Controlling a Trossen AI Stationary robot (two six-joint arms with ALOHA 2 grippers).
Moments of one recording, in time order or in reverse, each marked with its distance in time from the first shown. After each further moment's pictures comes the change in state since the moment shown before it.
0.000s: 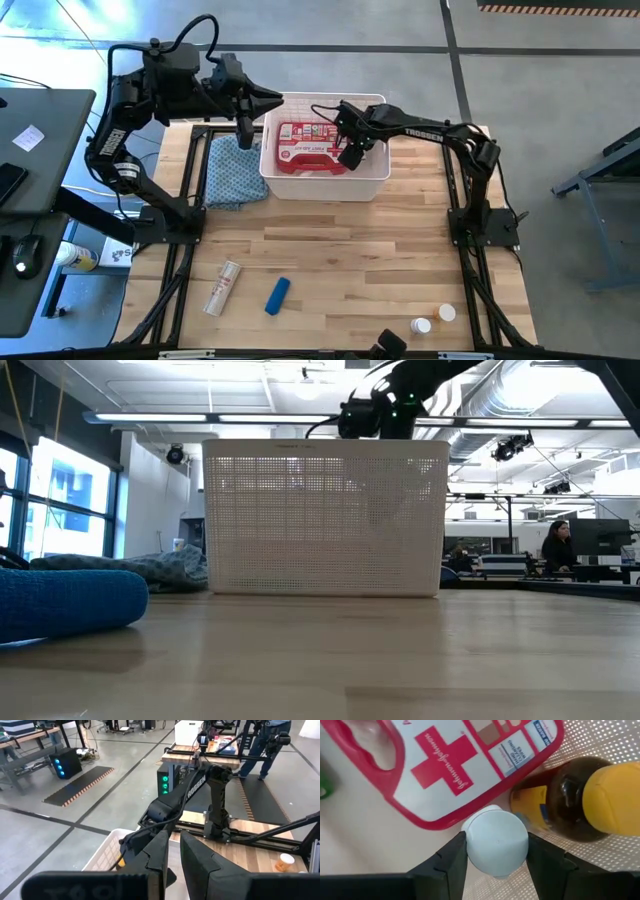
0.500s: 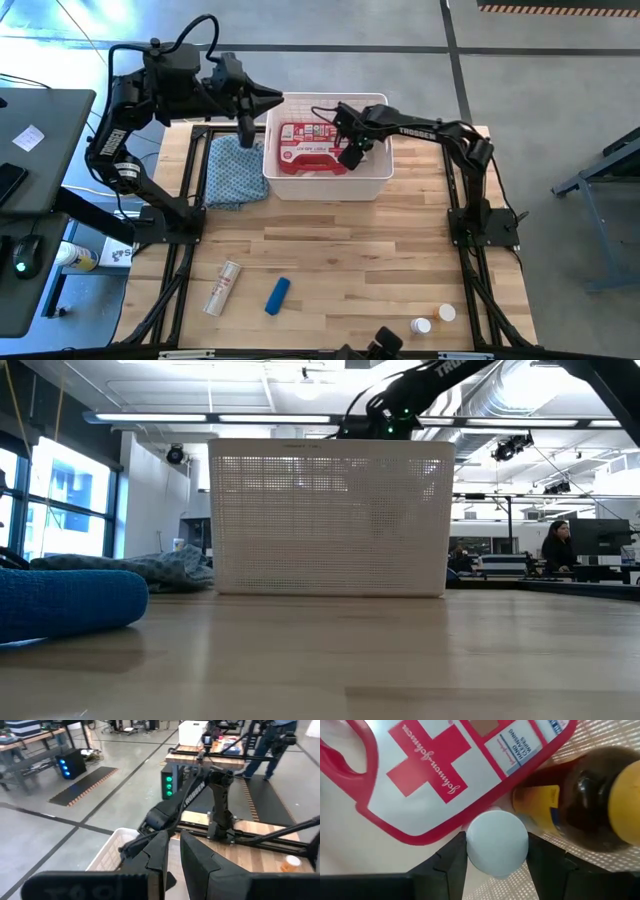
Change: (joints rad) left arm 0.000 0.000 0.000 0.004 -0.025 0.003; right arm -0.020 0.057 0.000 0.007 -0.009 0.009
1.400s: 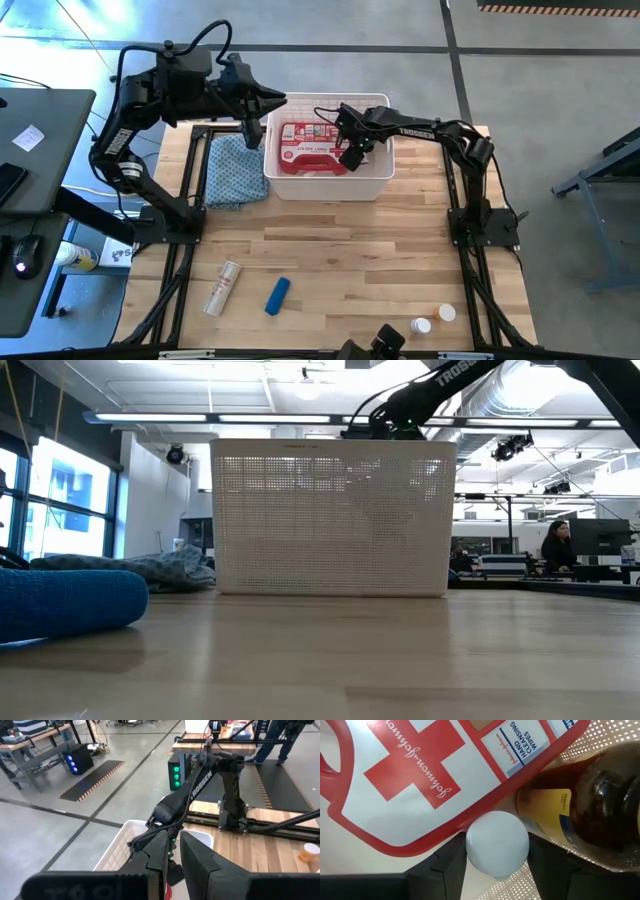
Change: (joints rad) left arm 0.000 0.023 -0.001 -0.027 -0.036 0.053; right arm -0.026 0.010 -0.062 0.065 -0.017 -0.014
